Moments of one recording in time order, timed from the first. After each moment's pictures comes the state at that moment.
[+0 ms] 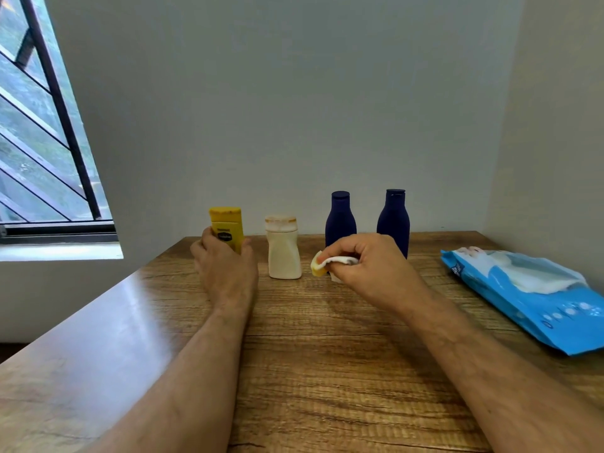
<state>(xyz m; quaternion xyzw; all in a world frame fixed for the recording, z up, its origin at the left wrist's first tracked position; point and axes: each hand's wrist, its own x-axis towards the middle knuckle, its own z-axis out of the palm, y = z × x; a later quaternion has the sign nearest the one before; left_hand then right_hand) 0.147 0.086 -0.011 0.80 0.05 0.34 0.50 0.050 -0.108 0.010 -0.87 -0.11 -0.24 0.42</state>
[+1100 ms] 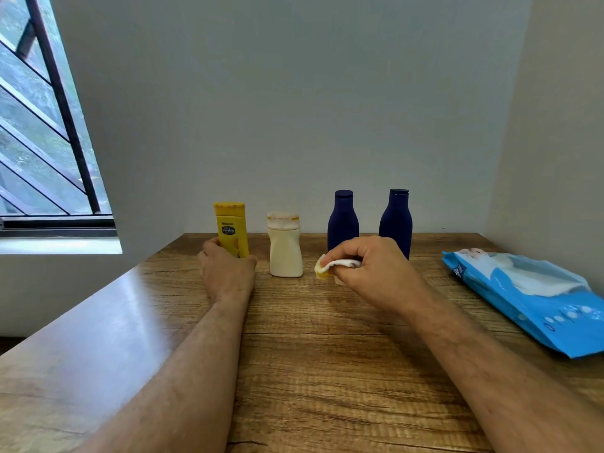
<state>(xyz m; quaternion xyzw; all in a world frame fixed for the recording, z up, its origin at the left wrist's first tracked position) 0.161 0.093 -0.019 0.81 0.09 0.24 0.53 0.052 -0.110 0.007 -0.89 -0.10 -0.22 0.39</state>
